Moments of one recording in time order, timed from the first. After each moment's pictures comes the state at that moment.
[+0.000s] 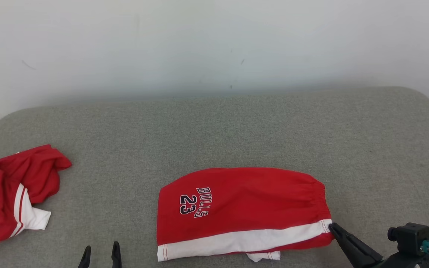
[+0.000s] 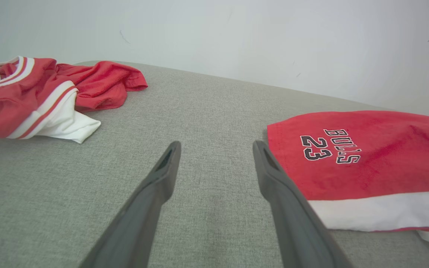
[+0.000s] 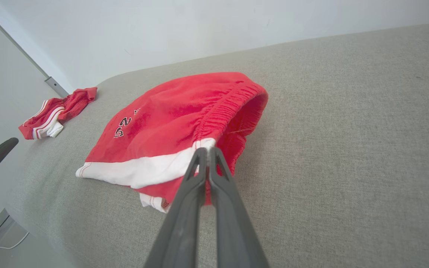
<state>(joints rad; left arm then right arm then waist) 0.02 0.05 -0.06 0.14 -0.22 0.09 -0.26 -0.13 -0.70 0.80 0.06 0.92 0.13 -0.17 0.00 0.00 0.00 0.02</state>
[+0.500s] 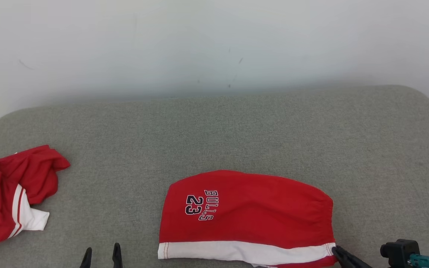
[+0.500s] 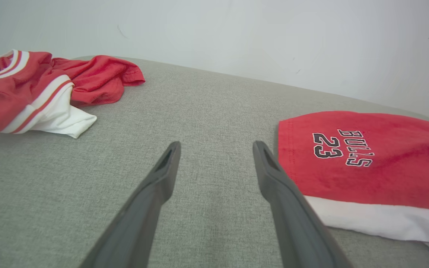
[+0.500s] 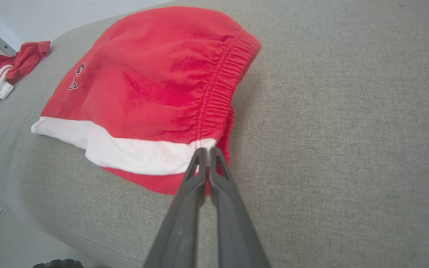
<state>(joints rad) 0.02 0.05 -0.07 0.15 -0.23 0.10 -0.26 -0.06 -0.63 0.73 0.16 0.83 0.13 -0.06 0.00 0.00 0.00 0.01</state>
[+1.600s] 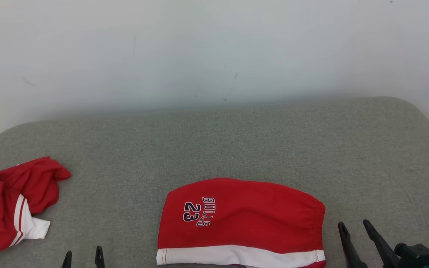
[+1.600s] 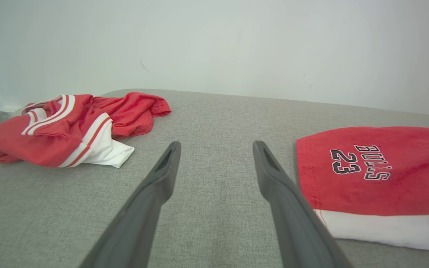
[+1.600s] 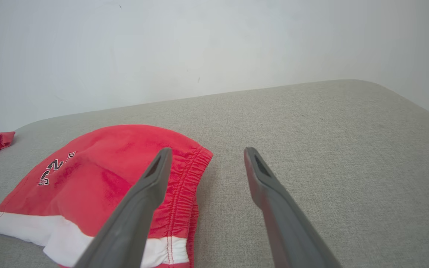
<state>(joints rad) 0.06 0.06 0.00 0.09 -0.13 0.12 -0.26 0.01 -0.34 0.34 0.21 0.43 0.13 -0.26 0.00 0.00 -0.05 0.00</state>
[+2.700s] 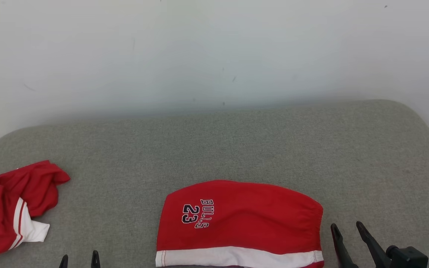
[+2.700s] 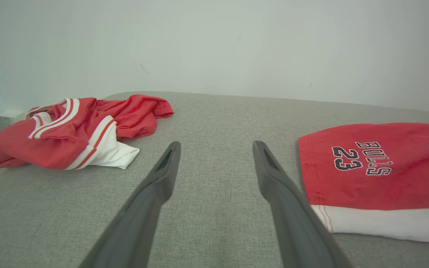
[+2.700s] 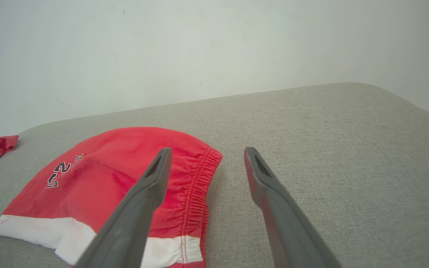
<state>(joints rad) 0.08 0.07 0.03 0.09 -0.11 0.09 -0.26 0.02 -0.27 0.31 0.19 0.36 0.13 -0.26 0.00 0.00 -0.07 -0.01</state>
